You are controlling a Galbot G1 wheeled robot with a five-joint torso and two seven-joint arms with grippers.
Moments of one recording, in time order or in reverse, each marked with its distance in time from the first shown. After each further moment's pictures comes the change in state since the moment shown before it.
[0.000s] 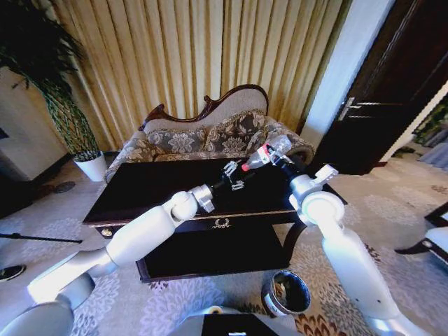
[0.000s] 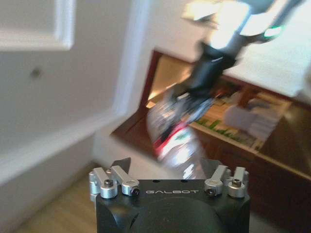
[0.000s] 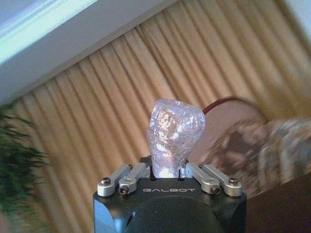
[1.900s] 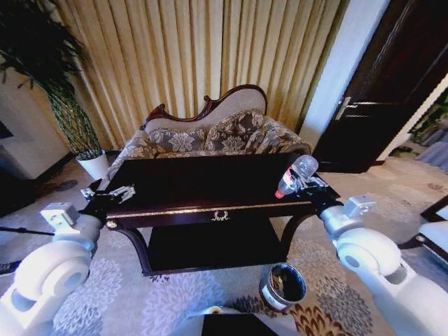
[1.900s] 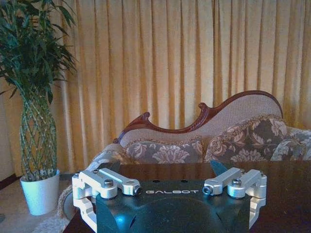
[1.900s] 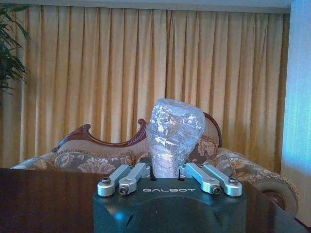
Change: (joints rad) left arm 1.171 0.186 -1.325 -0.762 -1.102 0.698 -0.399; right arm -0.548 -0.227 0.266 0.357 -0.290 -0.055 0.025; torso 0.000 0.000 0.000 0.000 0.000
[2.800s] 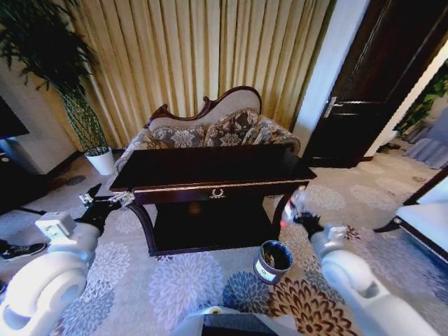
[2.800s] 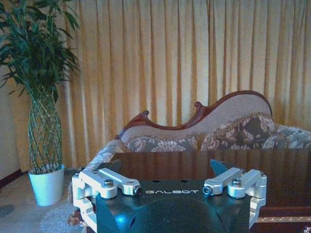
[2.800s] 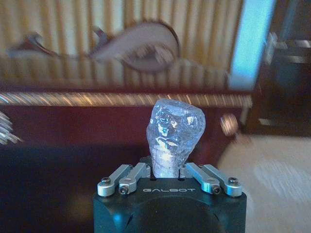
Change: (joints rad) left arm 0.075 -0.051 -0.045 -0.040 0.029 -0.001 0.036; right arm -0.033 0.182 -0.169 -0.426 -0.206 0.027 -0.039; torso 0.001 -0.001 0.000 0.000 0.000
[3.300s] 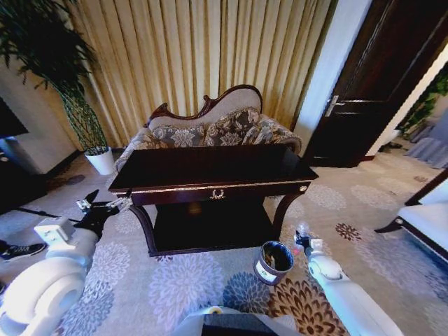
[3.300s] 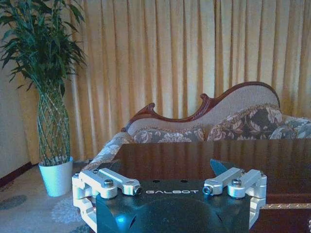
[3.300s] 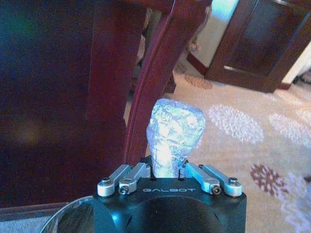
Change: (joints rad) left arm 0.061 -0.014 -0.023 0.000 0.017 -0.003 0.000; right arm 0.317 0.065 -0.155 -0.721 -0.207 0.113 -0.113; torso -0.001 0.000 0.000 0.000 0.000
